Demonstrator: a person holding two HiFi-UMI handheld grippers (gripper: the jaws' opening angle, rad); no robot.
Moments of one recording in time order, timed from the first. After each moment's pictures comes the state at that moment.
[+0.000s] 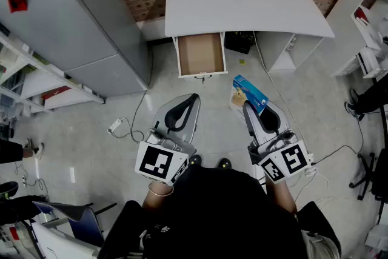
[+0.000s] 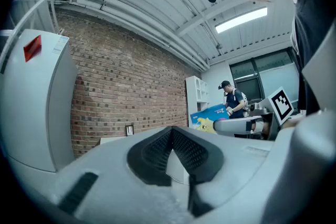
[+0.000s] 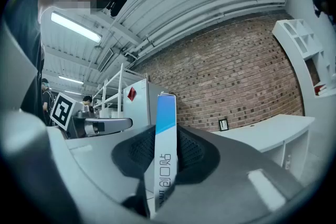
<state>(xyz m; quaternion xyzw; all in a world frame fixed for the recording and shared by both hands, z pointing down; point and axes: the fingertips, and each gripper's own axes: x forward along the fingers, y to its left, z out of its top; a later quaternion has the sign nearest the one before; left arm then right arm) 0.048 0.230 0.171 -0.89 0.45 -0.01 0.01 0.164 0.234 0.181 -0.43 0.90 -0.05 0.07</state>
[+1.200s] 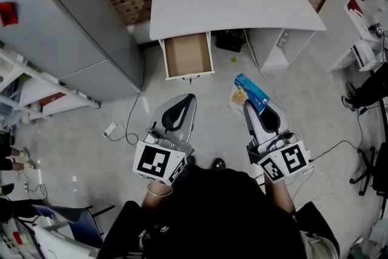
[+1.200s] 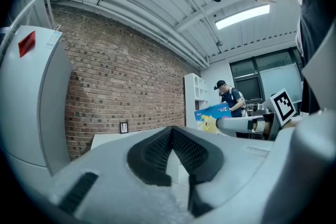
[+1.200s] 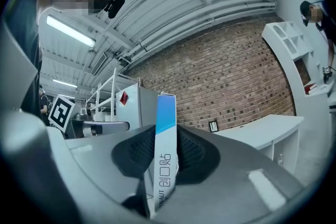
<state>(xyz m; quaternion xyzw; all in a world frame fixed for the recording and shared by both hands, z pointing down) 0.117 0.225 0.179 -0.90 0.44 -0.01 0.00 0.244 0.234 0.185 -0.45 0.89 -0.05 0.09</state>
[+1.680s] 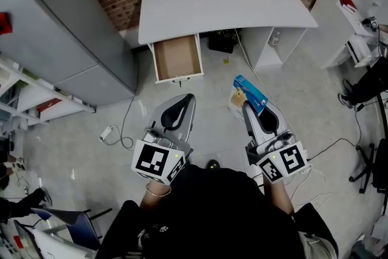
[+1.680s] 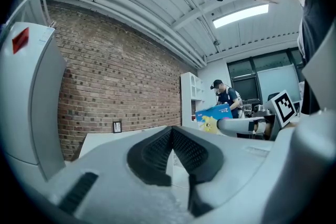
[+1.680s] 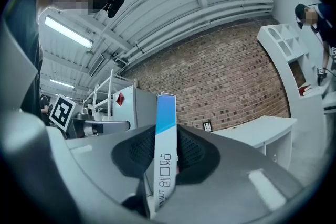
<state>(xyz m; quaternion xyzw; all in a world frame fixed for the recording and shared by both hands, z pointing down) 0.176 0.223 0.183 -0.90 0.43 -0.02 -0.01 0.304 0.239 0.191 -0.47 0.88 -0.06 0.09</state>
